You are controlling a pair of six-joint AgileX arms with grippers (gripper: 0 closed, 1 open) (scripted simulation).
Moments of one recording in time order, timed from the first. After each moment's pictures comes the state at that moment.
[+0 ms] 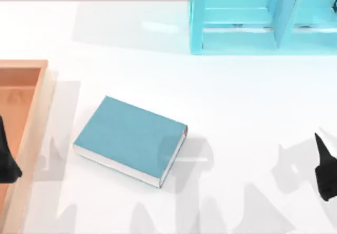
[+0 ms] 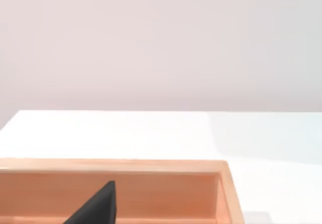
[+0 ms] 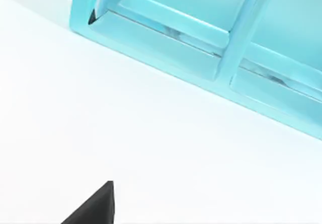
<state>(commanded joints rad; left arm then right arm) 0.00 0.00 0.00 0.00 0.00 0.00 0.44 0.50 0.14 0.08 0.23 -0.23</state>
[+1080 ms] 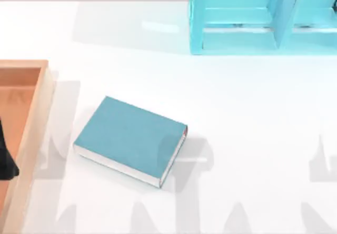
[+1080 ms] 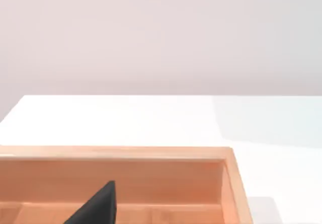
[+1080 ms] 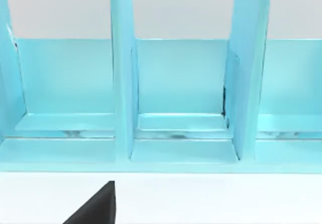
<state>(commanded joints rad) 0.01 0.06 0.06 -0.05 0.00 0.01 0.00 0.00 0.00 0.00 0.00 0.00</state>
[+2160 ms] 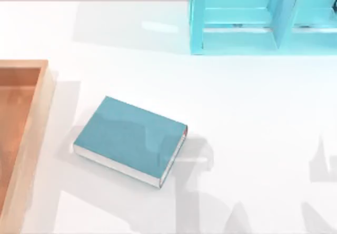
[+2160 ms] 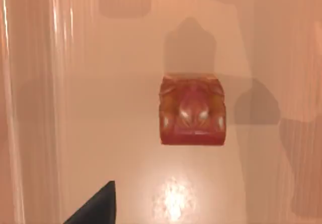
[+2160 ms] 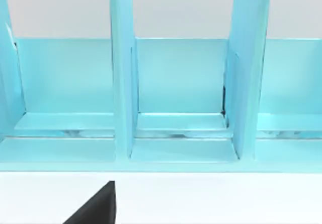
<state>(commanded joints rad) 0.23 1.60 1.31 -1.06 0.01 0.25 0.00 0.00 0.00 0.00 0.00 0.00</state>
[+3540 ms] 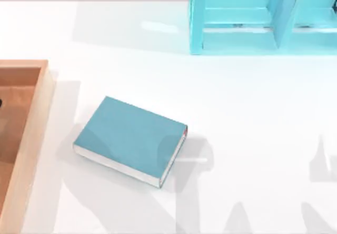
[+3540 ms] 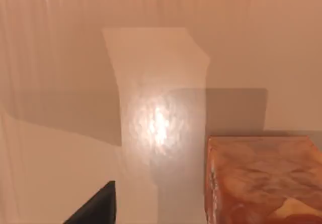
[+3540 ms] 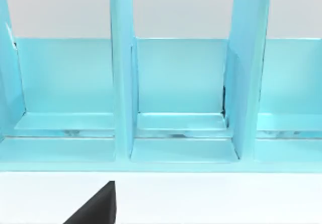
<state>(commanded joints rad) 0.27 1.96 1.28 -0.89 0.00 0.29 0.00 0.00 0.00 0.00 0.00 0.00</state>
